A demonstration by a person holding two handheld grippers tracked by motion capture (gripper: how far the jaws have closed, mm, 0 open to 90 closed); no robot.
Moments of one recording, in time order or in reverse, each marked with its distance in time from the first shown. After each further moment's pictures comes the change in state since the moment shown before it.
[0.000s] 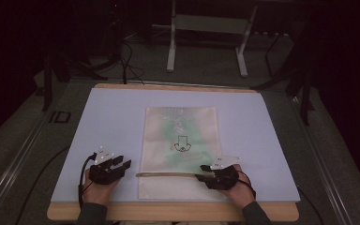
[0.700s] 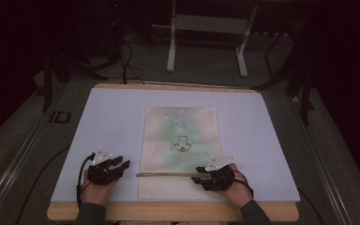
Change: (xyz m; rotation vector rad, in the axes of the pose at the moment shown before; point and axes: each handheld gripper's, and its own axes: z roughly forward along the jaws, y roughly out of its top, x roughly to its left) left arm 0.004 -0.002 -0.002 -0.006 -0.017 0.001; right arm 0.008 0.010 0.005 0.038 0.052 -0.051
